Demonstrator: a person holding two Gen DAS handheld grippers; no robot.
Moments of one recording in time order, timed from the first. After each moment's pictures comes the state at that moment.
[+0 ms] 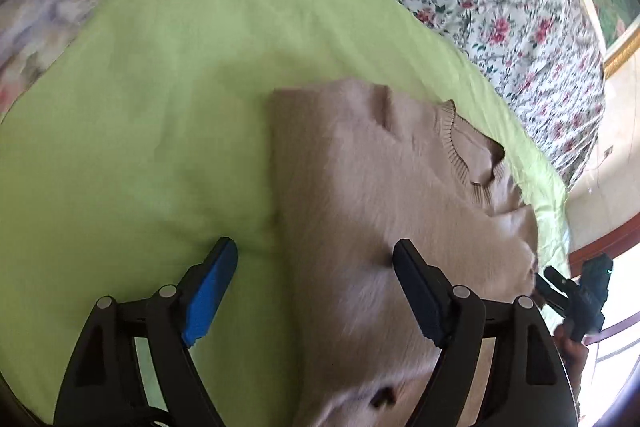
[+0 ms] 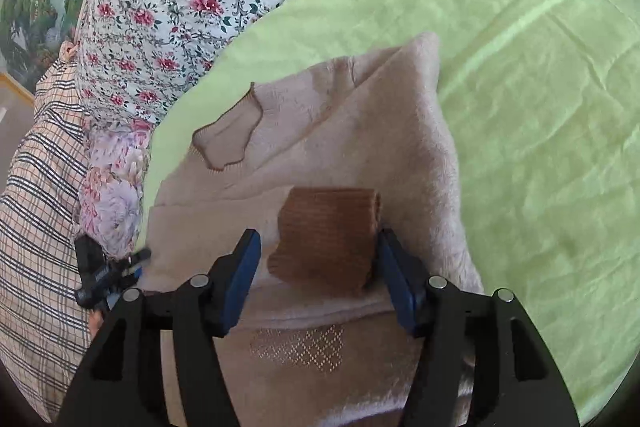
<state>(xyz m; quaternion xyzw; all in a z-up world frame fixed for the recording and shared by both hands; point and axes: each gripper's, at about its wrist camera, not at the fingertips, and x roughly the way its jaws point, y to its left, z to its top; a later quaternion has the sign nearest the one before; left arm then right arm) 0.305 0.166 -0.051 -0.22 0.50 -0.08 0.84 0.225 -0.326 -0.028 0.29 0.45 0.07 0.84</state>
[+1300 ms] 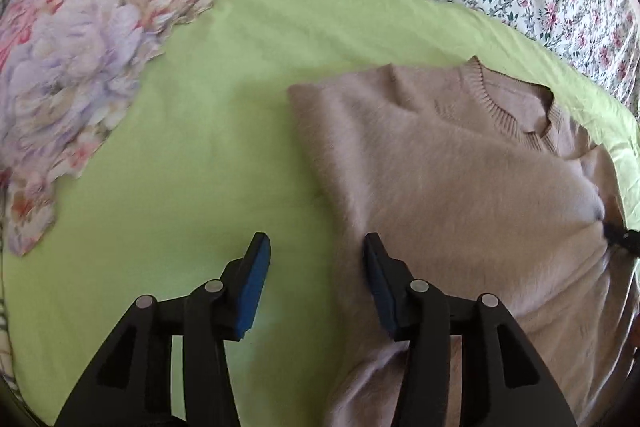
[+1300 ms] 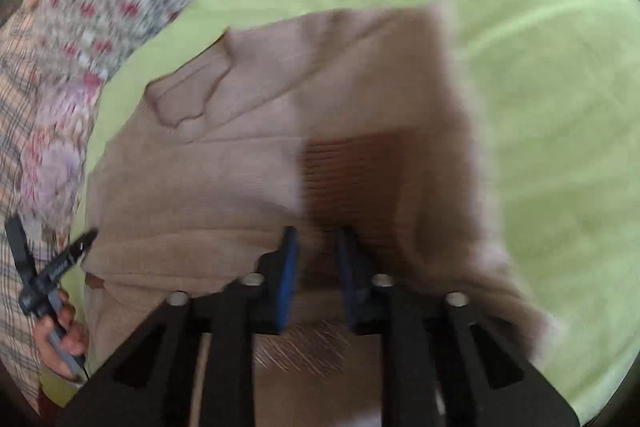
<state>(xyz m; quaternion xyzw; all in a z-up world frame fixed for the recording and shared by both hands) 0.258 0.134 -0.040 -0.04 0.48 0.03 0.88 0.228 -0.306 -0.038 0.22 0.49 0.00 0.84</state>
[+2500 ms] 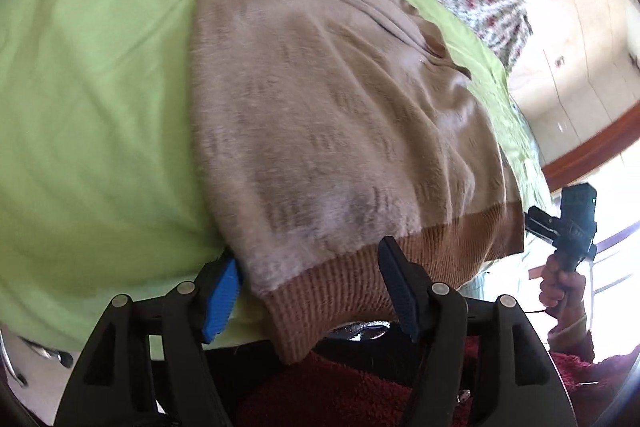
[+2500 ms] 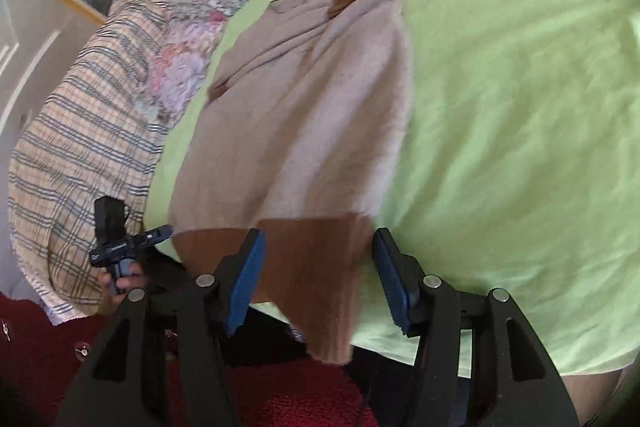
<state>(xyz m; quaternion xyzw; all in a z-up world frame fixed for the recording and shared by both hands) -0.063 0.080 -0.061 -0.20 0.52 -0.17 0.81 -0.077 -0.314 -0.035 0.27 0.47 0.19 0.82</state>
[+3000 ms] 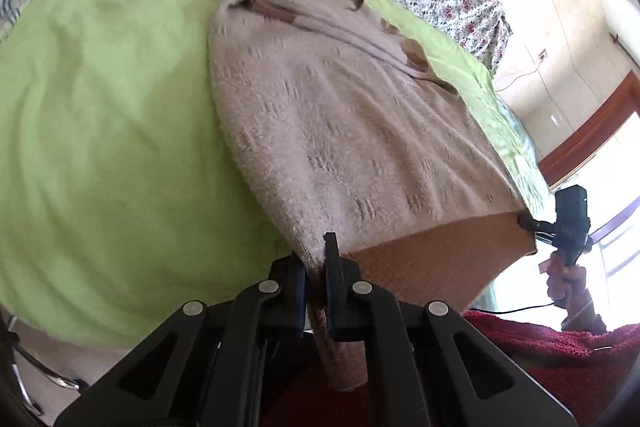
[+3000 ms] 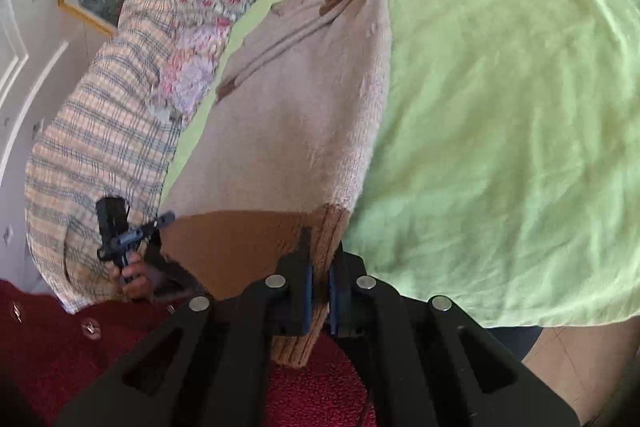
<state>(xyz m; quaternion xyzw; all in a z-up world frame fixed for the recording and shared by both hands) -0.082 0.103 -0.044 -0.18 0.48 -0.19 0.84 -0.110 -0.331 -0.041 0.29 0.47 0.20 0.81</state>
